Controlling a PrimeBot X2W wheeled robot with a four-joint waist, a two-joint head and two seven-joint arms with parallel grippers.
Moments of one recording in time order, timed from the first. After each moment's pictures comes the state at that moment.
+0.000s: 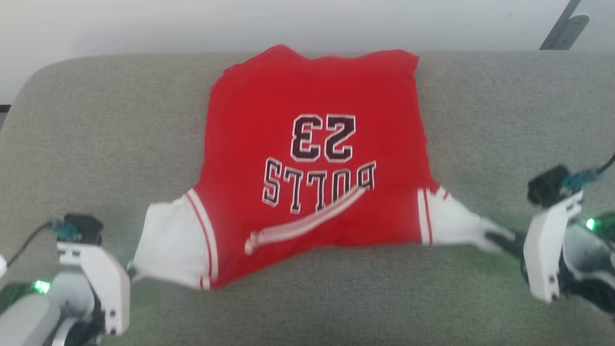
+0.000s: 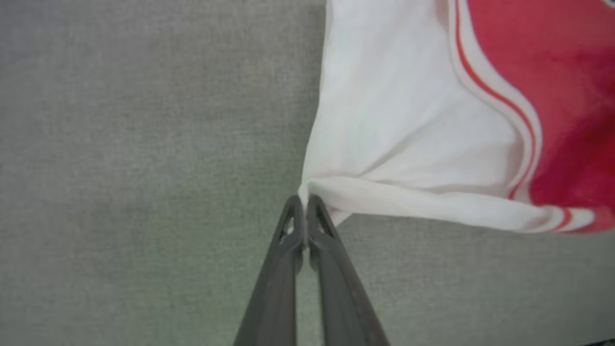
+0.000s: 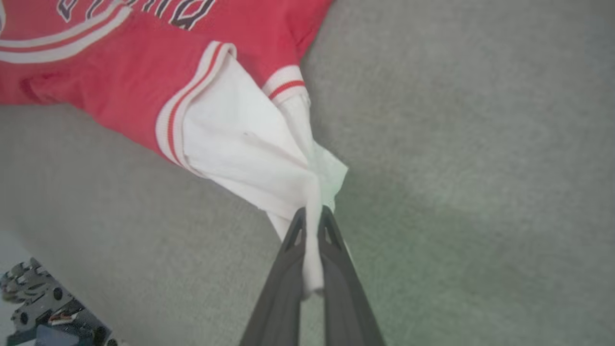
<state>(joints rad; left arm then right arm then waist) -0.35 0.79 -0.62 0.25 -0.98 0.16 0.43 -0.46 -0.75 0.63 0.20 0.96 0.13 0.50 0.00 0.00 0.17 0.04</state>
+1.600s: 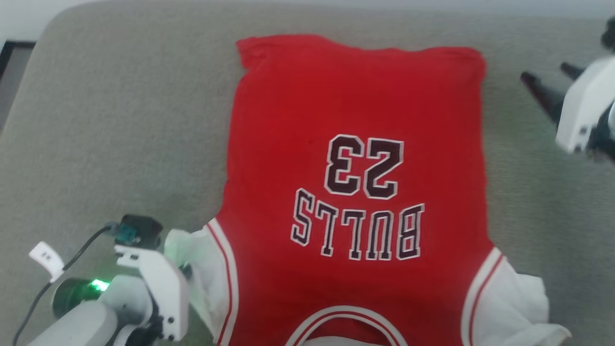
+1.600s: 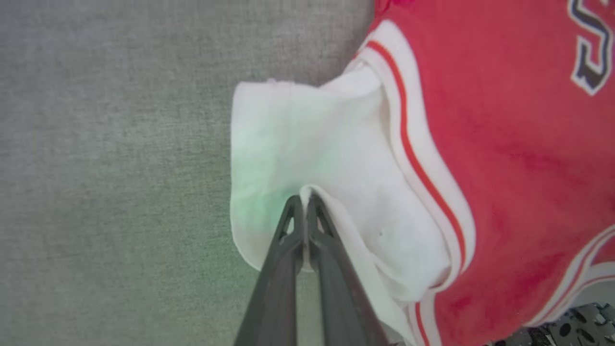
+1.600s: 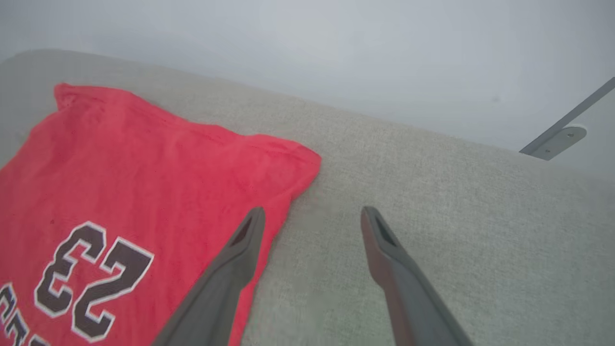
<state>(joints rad) -0.29 0.76 -0.67 -0.06 -0.94 0.36 0.49 -0.69 -0.46 0.13 0.23 0.53 0.13 0.64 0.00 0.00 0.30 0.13</state>
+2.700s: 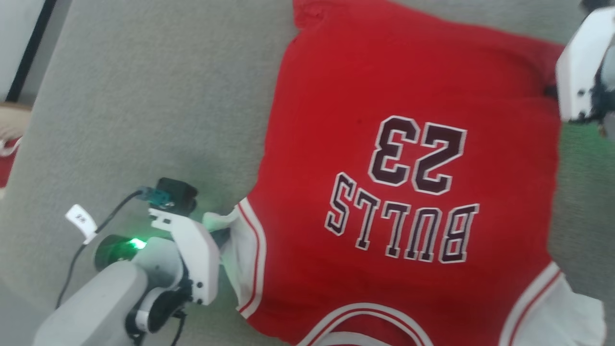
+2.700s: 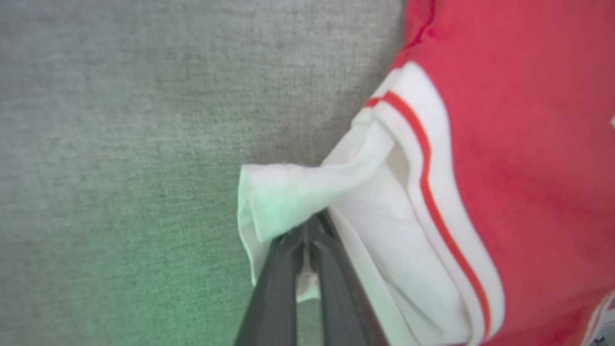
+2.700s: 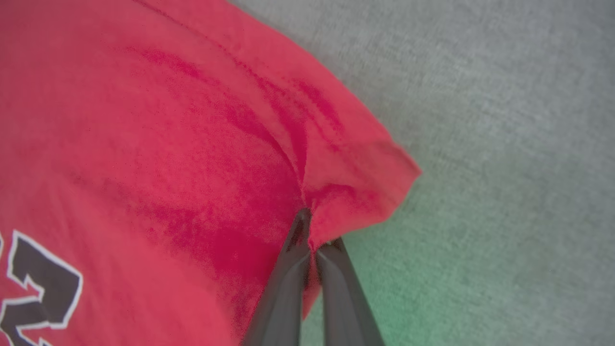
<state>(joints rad) -0.47 0.60 -0.71 0.13 -0.92 0.23 0.44 -1.08 -0.49 0.43 0.78 0.65 0.13 0.91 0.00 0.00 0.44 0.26</state>
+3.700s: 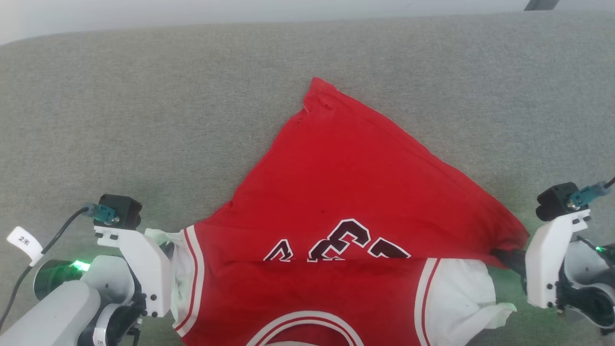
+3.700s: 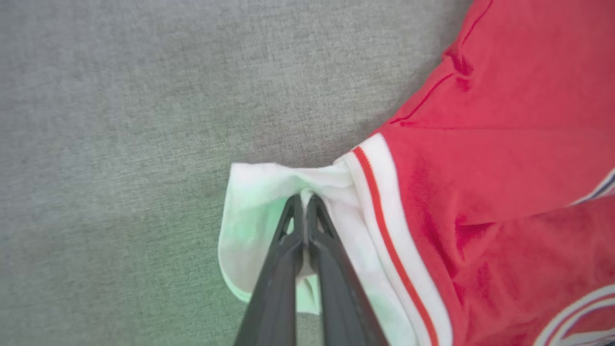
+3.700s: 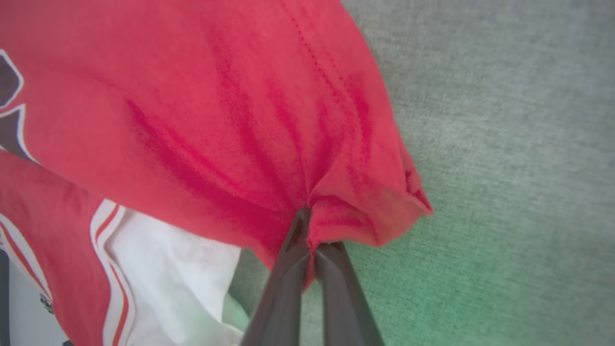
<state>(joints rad) -0.37 0.75 -0.65 0.05 -0.94 0.30 0.44 -0.25 -0.55 0.25 0.17 0.80 0.13 0.75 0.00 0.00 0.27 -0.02</state>
